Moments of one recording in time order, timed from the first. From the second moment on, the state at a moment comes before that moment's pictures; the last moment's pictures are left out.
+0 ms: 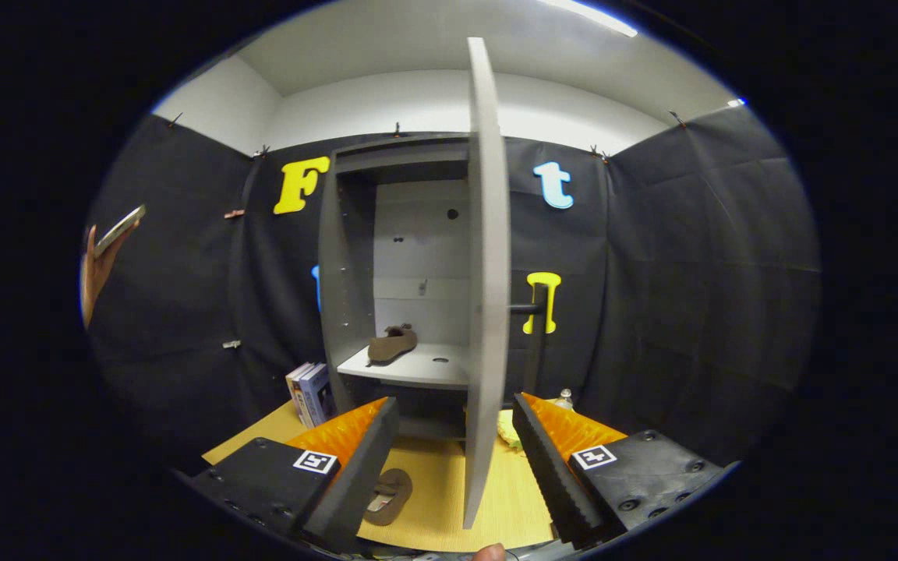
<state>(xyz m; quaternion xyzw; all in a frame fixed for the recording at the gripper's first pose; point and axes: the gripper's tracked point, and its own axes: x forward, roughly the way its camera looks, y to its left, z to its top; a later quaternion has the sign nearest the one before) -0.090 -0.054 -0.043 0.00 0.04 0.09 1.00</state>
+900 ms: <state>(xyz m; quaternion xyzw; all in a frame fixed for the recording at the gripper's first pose) -0.035 0.118 -0.376 0.08 0.35 0.15 0.92</state>
